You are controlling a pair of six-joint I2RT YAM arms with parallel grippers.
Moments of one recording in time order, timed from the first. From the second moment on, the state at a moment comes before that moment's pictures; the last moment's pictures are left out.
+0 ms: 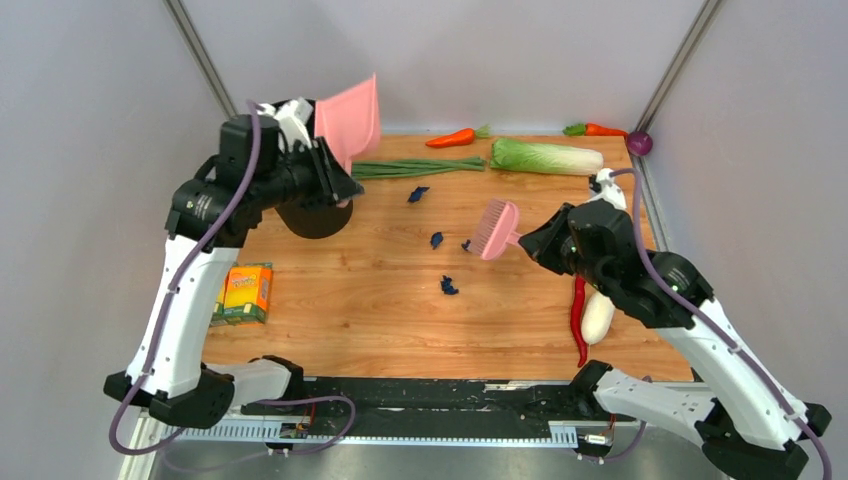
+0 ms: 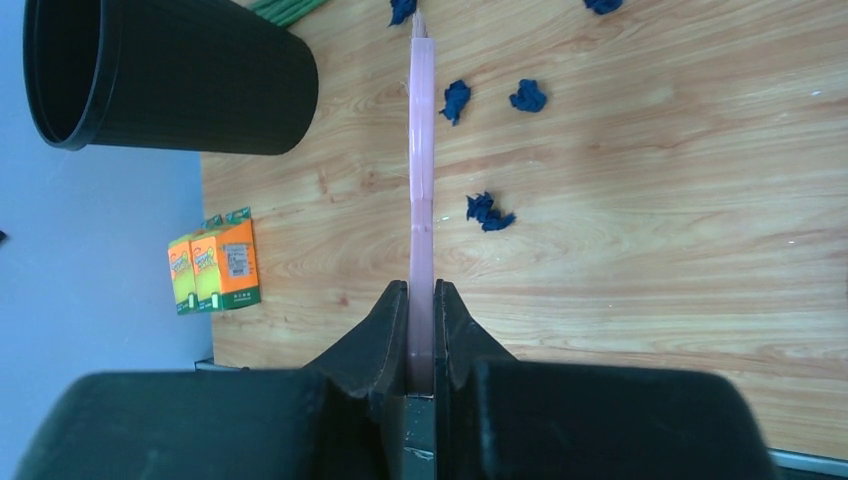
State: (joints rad) left arm -0.35 1.23 1.78 -1.05 0.29 -0.59; right arm 0.77 0.92 1.35 -1.02 0.36 0.97
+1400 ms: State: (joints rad) left arm -1.11 1.18 0.90 -1.16 -0.07 -0.64; right arm 0.77 1.22 1.38 -0.95 0.27 0.58
